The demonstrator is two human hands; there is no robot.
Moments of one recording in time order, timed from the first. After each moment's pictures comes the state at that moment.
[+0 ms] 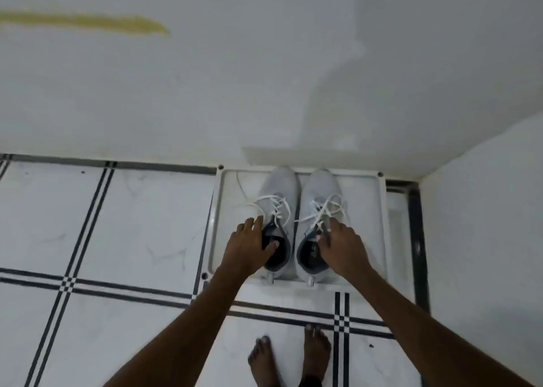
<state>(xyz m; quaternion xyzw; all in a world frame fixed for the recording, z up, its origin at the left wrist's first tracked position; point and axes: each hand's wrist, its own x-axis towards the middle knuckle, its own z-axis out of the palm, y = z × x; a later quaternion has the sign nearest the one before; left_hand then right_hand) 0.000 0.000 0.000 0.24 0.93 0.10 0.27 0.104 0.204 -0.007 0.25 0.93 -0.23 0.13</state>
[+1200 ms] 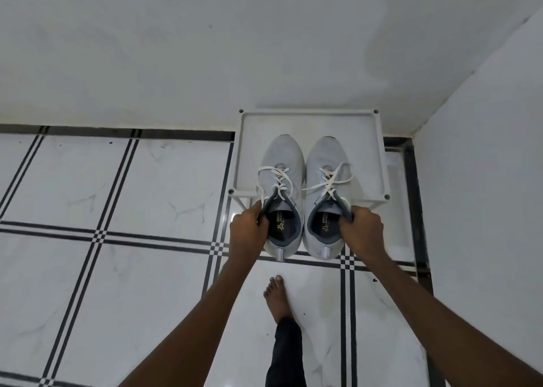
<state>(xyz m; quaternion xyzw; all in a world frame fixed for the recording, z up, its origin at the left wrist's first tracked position) 0.188 -0.123 0.065 0.13 0.93 0.30 0.15 0.287 0.087 0.059 0.40 0.86 -0.32 0.04</state>
